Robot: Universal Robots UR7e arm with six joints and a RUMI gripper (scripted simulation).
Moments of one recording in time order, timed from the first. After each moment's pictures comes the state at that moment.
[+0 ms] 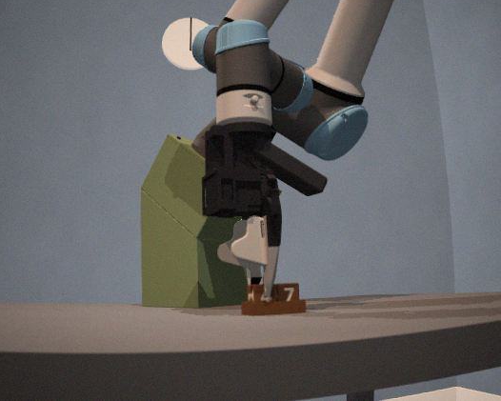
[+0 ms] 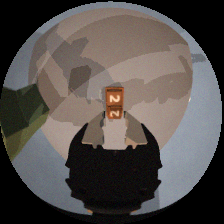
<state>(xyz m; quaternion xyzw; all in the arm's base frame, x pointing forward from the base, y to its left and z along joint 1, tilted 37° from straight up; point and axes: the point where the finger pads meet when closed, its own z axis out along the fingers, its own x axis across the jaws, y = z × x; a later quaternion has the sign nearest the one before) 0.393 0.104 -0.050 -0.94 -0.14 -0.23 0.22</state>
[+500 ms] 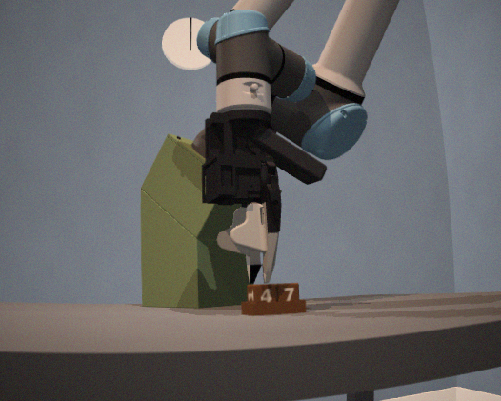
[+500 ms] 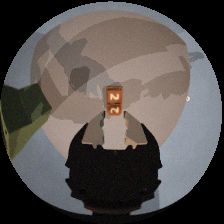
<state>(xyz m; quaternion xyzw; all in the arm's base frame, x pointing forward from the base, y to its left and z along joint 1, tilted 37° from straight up) 0.387 0.096 -0.037 -0.94 -0.14 -0.24 0.22</state>
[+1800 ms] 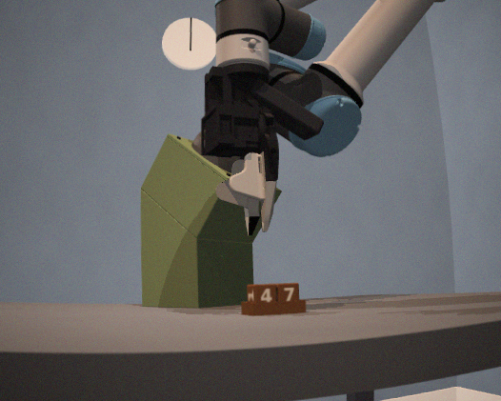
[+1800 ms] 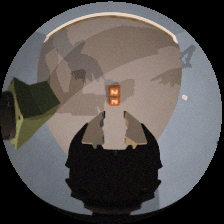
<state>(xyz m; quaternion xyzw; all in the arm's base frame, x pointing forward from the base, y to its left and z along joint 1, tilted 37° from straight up) 0.362 0.065 0.015 -0.94 -0.14 -0.23 0.22</state>
